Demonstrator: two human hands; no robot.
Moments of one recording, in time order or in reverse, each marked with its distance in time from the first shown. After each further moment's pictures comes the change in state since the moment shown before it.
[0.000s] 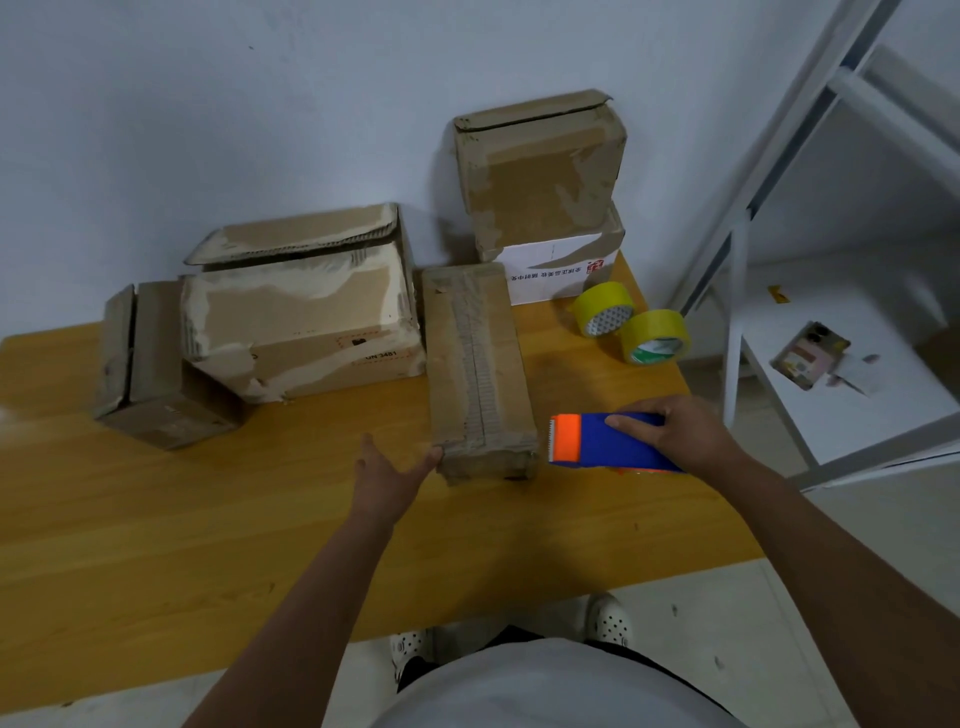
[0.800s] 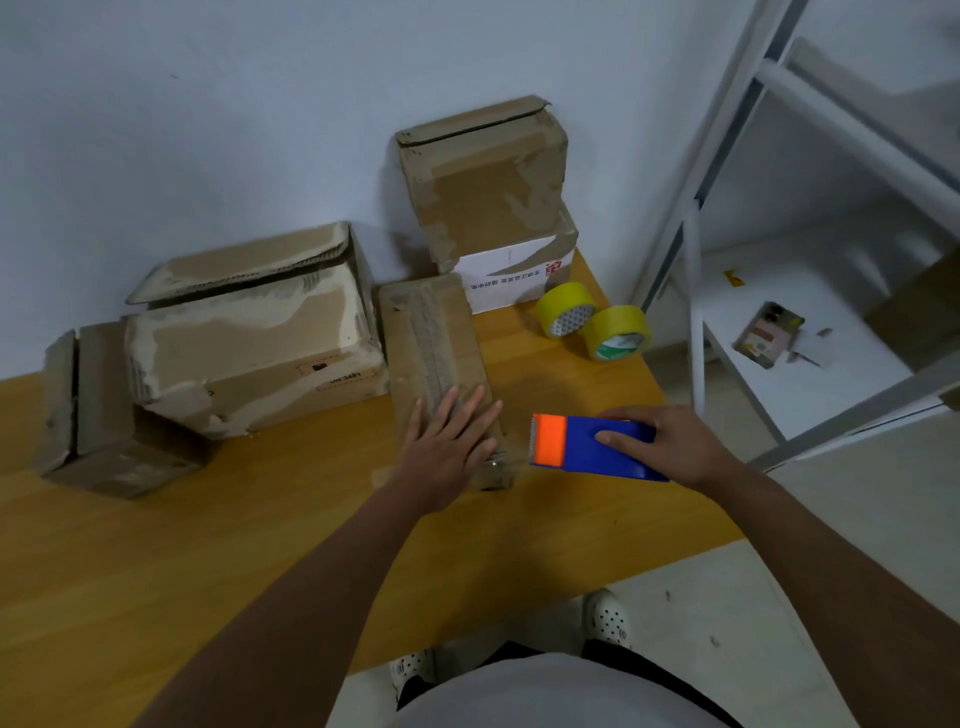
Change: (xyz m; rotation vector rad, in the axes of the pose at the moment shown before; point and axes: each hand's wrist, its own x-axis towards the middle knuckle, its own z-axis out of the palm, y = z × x) left_hand 0.036 0.040 0.062 1.097 -0.102 0.994; right_hand -0.025 0.014 -0.012 0.025 -0.016 -0.024
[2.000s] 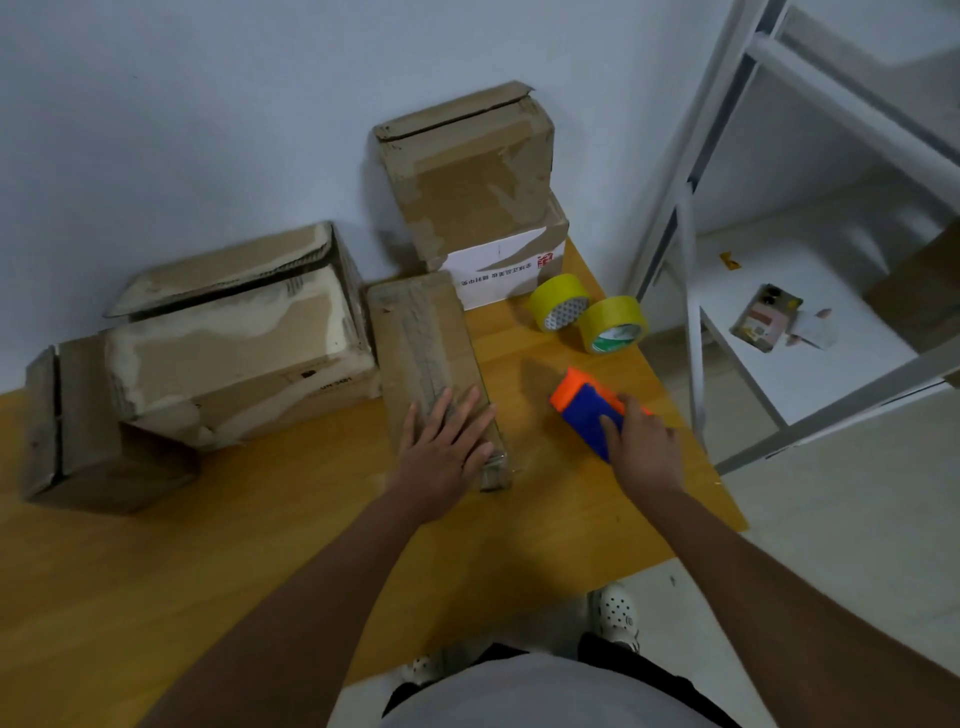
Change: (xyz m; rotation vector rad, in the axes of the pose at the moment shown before) left_hand -0.002 0.004 -0.002 0.020 0.015 0.003; right_hand 0.020 0.014 0.066 -0.383 0.386 0.289
